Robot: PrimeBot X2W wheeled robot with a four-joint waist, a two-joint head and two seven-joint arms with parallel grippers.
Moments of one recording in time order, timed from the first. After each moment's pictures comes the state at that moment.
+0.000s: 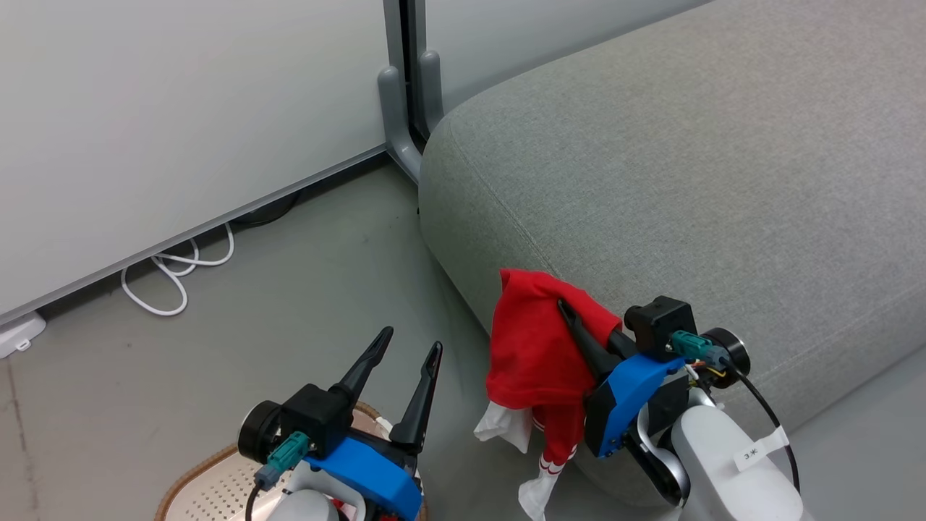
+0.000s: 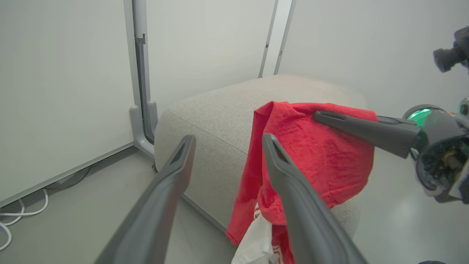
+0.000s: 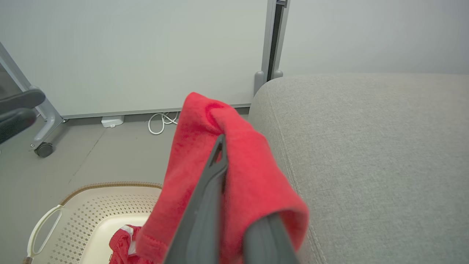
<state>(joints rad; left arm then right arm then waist) -0.21 0.14 -0.50 0.36 -0.39 -0.13 -0.26 -0.44 -0.06 0.35 0.55 0.19 0.13 -0.08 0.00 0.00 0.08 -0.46</state>
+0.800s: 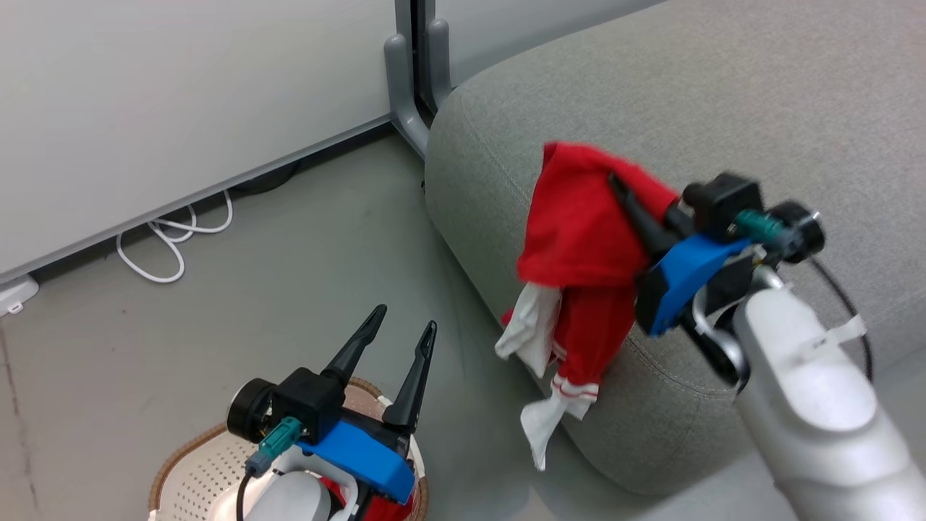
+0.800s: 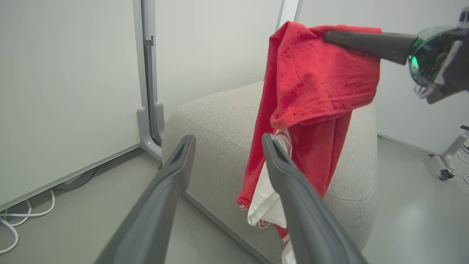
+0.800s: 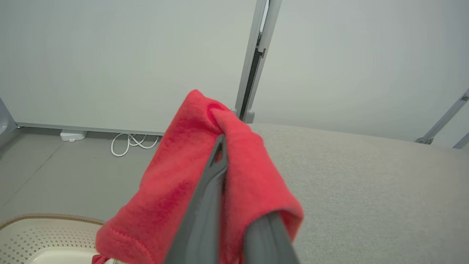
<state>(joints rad) -0.24 0.15 -0.49 0.33 -0.37 -0.13 -0.26 -0.61 -0.15 0.32 0.49 0.16 0.13 -0.01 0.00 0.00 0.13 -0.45</state>
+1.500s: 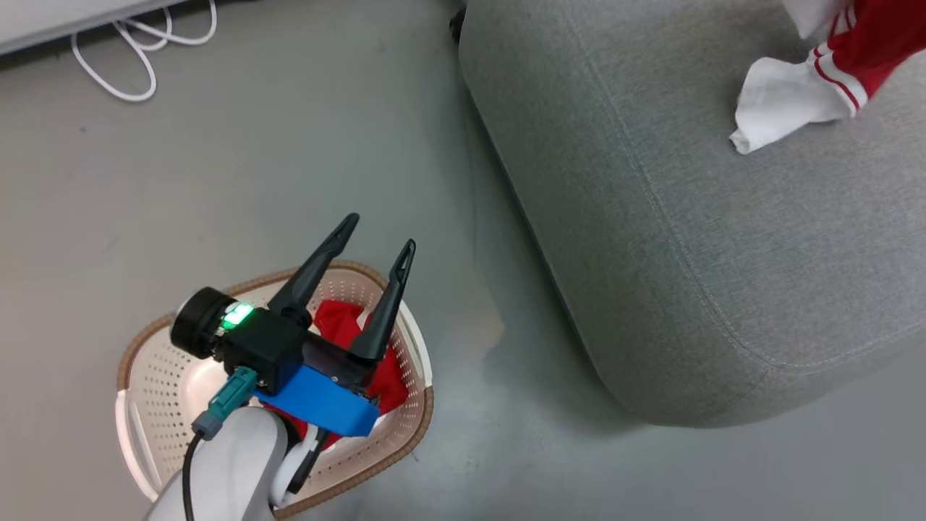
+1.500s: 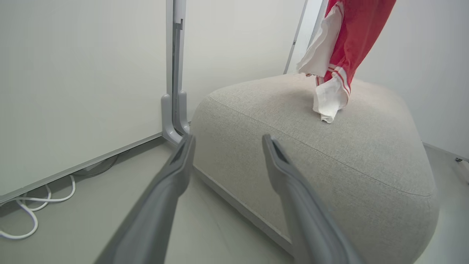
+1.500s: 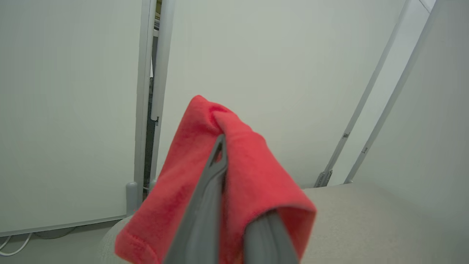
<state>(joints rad) -0.37 0.27 -0.50 0.18 -0.32 -0.13 -0.26 -1.07 -0.45 -0.08 0.52 0.26 0.13 0.00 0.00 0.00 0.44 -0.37</state>
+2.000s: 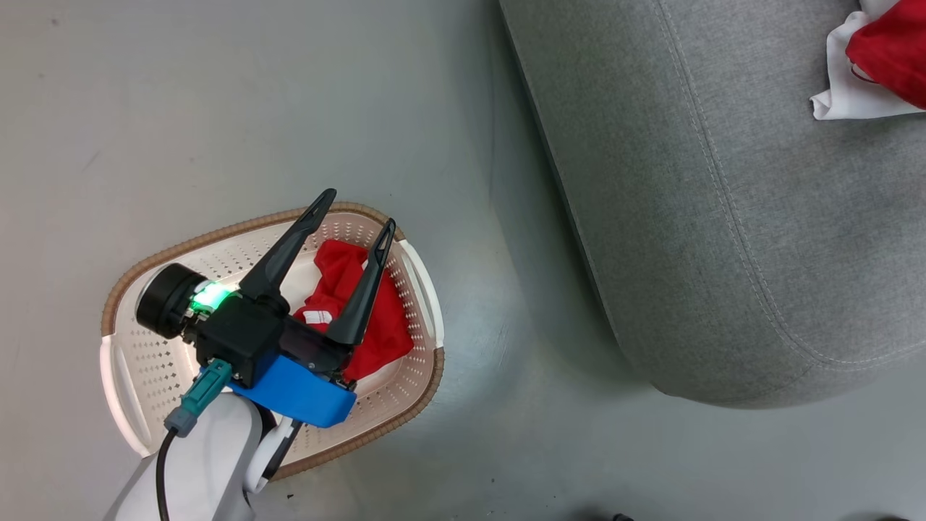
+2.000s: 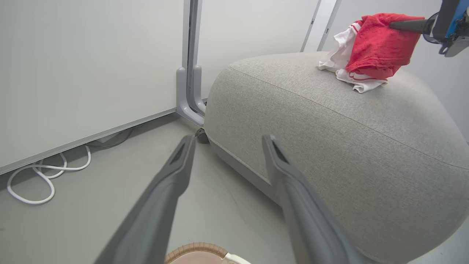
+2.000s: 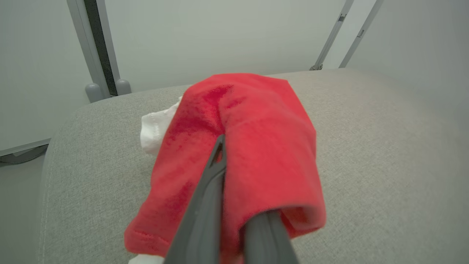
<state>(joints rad) -0.39 0.34 -0.49 0.12 -0.29 -0.13 -0.26 -0.95 -0.37 -0.28 0.86 0.16 0.13 -0.17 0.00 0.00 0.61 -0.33</state>
